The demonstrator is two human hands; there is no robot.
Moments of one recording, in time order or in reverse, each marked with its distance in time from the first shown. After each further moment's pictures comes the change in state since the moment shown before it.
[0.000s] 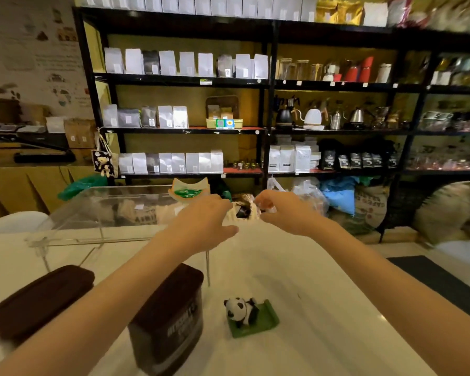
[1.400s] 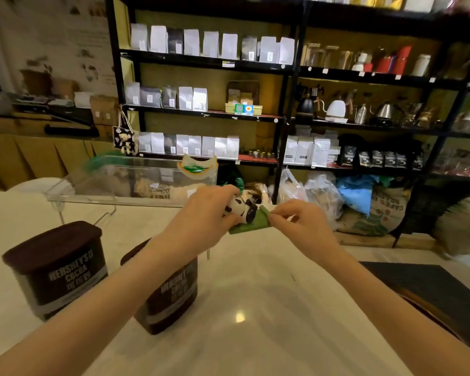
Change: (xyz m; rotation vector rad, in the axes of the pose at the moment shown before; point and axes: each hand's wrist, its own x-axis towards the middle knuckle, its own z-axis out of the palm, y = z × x) left_hand -0.038 0.020 0.020 -0.229 0.224 -0.048; right_hand -0.066 0.006 0.022 0.290 0.272 -0.030
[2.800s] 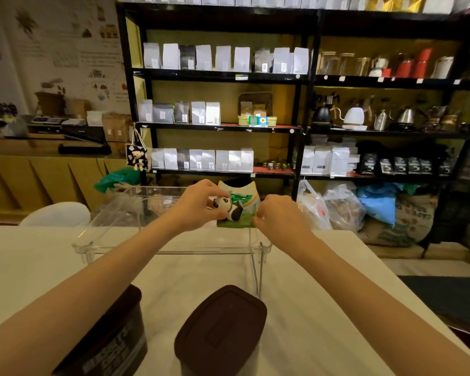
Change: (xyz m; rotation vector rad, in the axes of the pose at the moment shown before) left_hand 0.112 -0.163 -0.016 -0.133 -0.021 -0.017; right_hand 0.117 -0.061 0.102 -0.463 -0.118 -0.022
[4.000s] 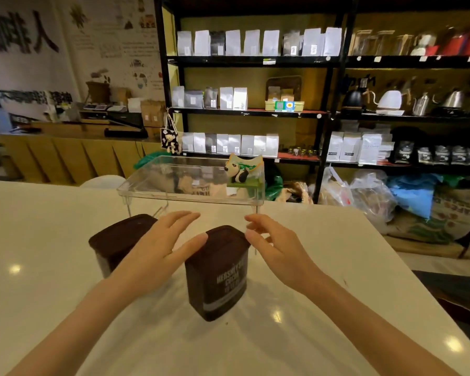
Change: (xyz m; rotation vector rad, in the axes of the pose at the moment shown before) left_hand -0.198 0.050 0.005 0.069 0.052 -0.196; right_hand -0.136 0.006 0.003 0.709 -0.184 -0.147
